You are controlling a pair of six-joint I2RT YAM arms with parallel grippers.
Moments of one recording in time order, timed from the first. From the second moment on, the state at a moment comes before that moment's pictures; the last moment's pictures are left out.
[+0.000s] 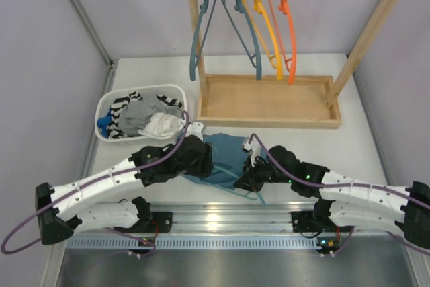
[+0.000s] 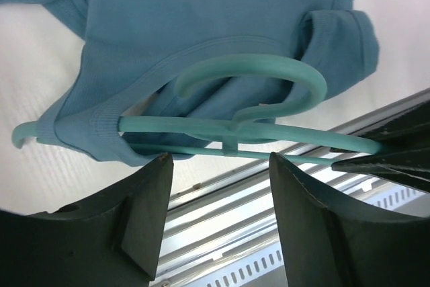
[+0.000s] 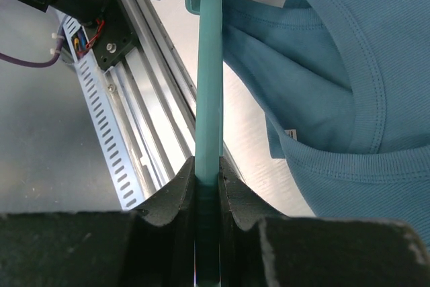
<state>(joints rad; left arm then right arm) -1.08 1.05 0.94 -0.81 -0.31 -0.77 1.04 0.94 0.46 -0.02 -0.26 0.40</state>
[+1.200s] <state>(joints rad) -1.20 0.98 0.60 -0.24 -0.57 -0.69 1.05 0.99 0.44 0.04 -0.24 0.40</state>
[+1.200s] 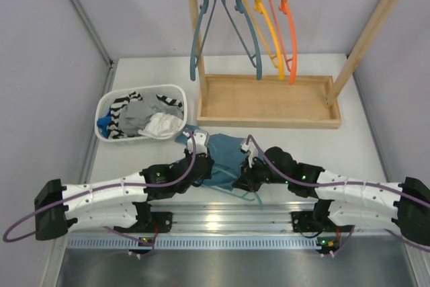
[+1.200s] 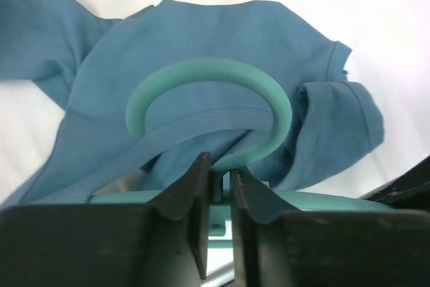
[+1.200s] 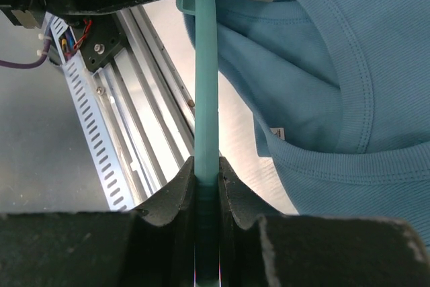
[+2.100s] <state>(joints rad) -1.20 0.91 0.56 -0.19 -0.63 -0.62 1.07 0.87 0.63 -0.37 0.17 0.56</state>
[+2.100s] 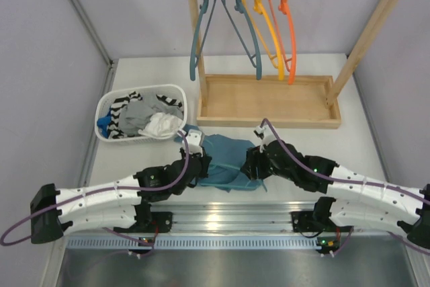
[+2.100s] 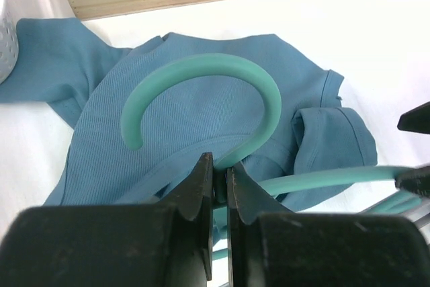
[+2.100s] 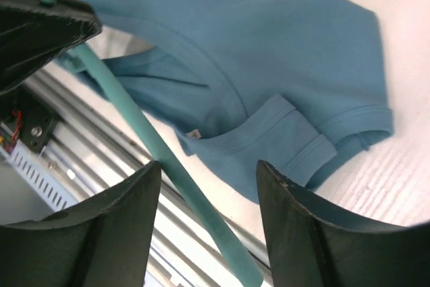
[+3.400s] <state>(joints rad) -1.21 0.75 0.40 -0.16 -0.57 -0.57 1.12 1.45 0.91 -0.57 0.41 0.71</state>
